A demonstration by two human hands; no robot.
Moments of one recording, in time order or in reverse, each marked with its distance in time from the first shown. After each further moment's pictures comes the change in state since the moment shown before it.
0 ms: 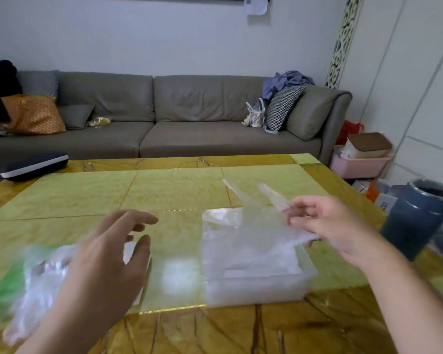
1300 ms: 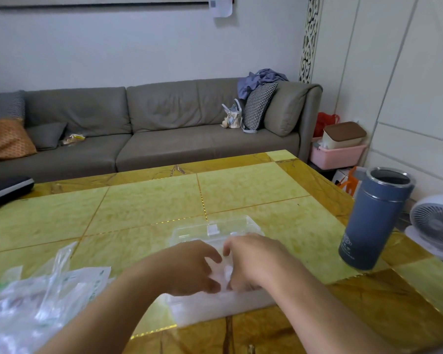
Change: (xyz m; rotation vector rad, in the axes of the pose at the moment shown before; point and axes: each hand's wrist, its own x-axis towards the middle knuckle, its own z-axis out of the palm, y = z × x) left_hand 0.061 0.070 0.129 0.267 -1.022 -0.024; right_hand -0.002 0.001 0.054 -1.063 -0.333 0.103
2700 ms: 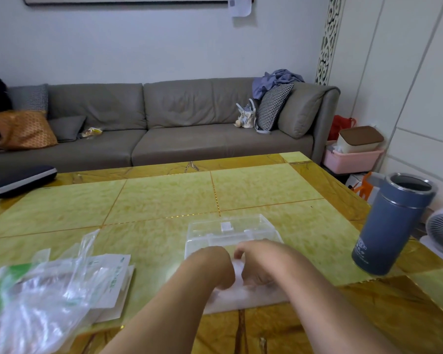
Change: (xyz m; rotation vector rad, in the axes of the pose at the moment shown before) left_hand 0.004 0.034 0.017 0.303 -0.037 -0.266; right_hand 0.010 -0.014 -0.002 0.038 -0.256 0.086
